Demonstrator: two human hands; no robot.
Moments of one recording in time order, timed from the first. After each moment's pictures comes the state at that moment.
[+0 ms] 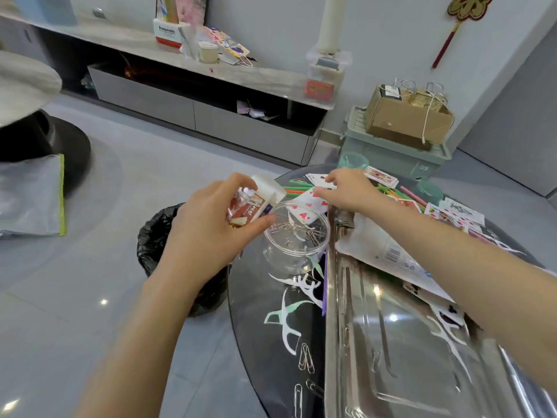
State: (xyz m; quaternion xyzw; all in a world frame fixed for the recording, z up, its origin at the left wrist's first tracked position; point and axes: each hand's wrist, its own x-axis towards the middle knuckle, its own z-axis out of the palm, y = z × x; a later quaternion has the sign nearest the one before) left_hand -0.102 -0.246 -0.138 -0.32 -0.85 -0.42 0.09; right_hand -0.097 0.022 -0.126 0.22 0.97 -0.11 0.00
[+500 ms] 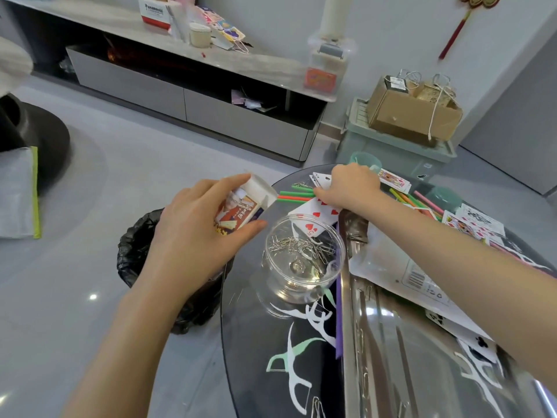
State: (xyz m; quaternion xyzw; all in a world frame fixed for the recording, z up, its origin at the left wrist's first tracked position) left_hand -0.144 -0.235 -0.158 -0.31 -0.86 -0.40 0.09; right_hand -0.150 0.038 -0.148 0.24 0.96 0.11 -0.02
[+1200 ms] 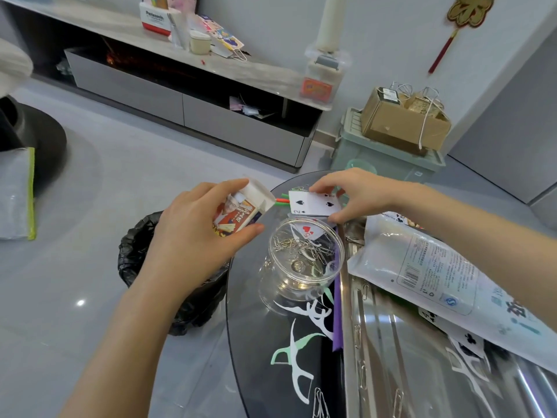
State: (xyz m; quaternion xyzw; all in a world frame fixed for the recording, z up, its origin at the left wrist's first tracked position) left_hand -0.140 -0.247 -0.152 -0.31 -0.84 -0.44 0.08; right_hand -0.115 0.039 -0.100 0.00 0.99 -0.05 0.13
